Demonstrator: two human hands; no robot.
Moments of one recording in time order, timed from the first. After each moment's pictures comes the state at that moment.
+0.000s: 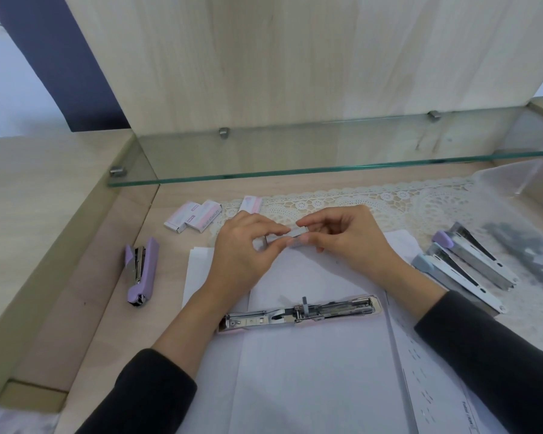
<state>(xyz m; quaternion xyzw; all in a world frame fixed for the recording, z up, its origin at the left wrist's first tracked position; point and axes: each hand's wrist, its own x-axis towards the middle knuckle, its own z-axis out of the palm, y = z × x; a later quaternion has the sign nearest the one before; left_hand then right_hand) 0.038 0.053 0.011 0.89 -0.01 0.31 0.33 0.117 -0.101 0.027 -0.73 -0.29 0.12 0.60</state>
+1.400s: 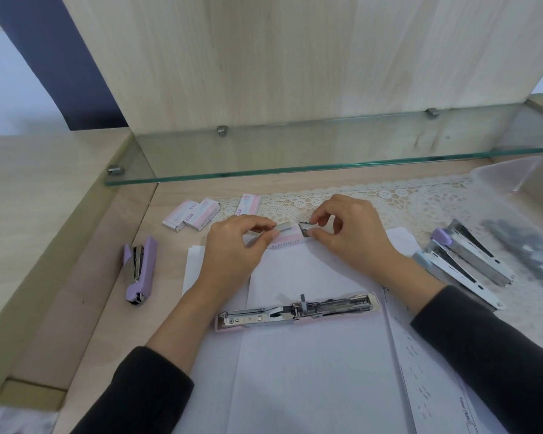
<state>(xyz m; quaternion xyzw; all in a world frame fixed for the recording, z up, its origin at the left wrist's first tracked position) 0.036 0.058 0.013 0.89 0.05 0.28 0.36 0.129 -0.105 0.018 -0.85 -0.36 -0.08 0.38</state>
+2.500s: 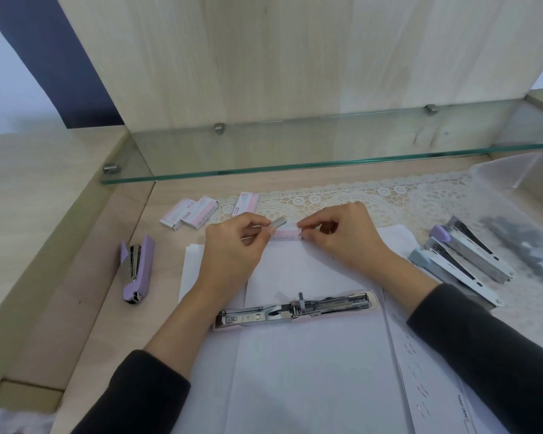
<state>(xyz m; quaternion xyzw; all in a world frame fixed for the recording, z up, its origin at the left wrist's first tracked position) 0.031 0.049 0.014 0.84 0.12 0.26 0.46 0.122 -0.099 0.021 -0.85 -0.31 0.02 0.43</state>
